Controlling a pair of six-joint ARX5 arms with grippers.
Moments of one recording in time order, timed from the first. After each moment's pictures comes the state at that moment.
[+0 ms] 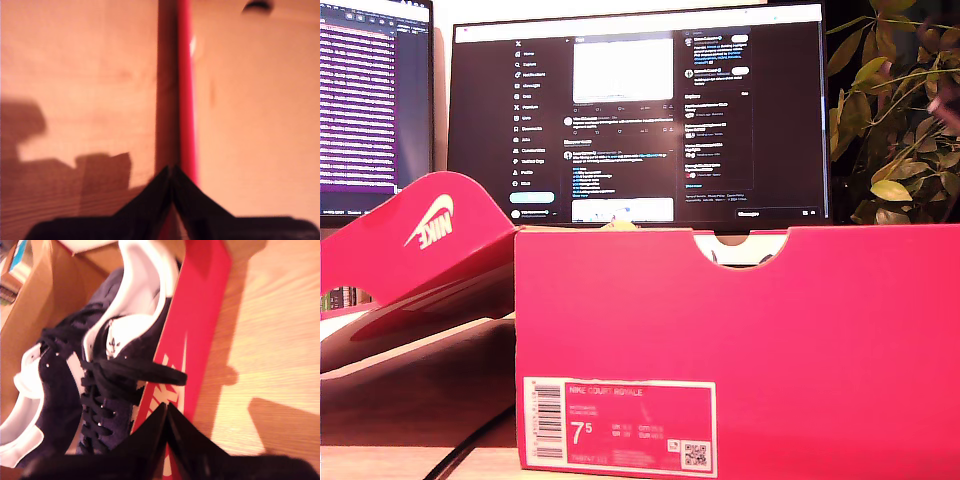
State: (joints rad) left arm 0.24 1.41 0.59 -0.18 0.76 -0.12; right arm 0.05 1.05 0.41 -0.07 -0.50 0.31
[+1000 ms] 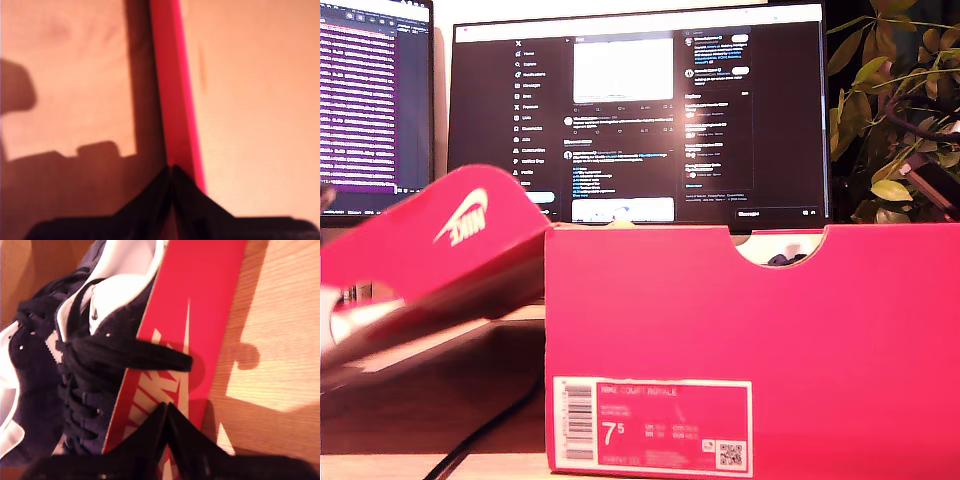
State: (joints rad) left arm 0.09 1.54 0.70 -0.19 0.81 -0.13; right arm 0.09 1.25 0.41 0.06 -0.57 0.29
